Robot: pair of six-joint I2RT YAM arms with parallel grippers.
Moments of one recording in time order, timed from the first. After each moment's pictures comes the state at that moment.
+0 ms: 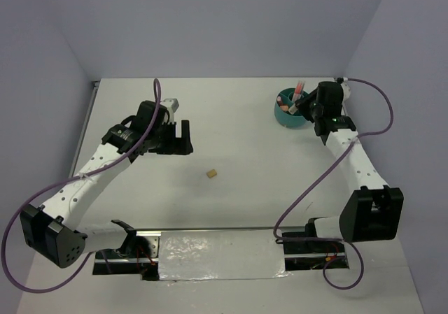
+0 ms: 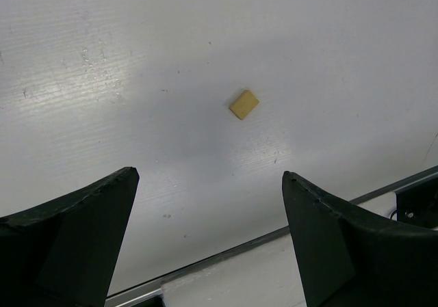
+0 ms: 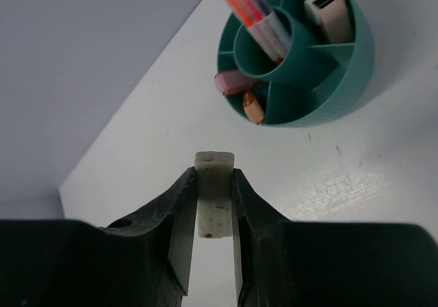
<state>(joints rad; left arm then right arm) -0.46 1.23 1.20 -0.80 0.06 -0.40 0.04 1.33 1.12 -0.28 0.10 0.81</state>
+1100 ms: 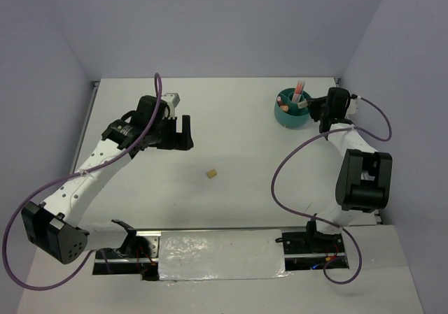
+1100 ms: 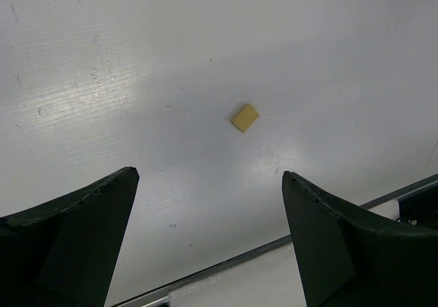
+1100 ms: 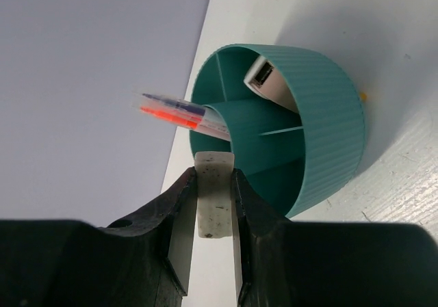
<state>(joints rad) -0.46 1.25 1.25 -0.81 0.05 -0.37 -0.15 1.59 1.03 0.09 0.02 1.19</state>
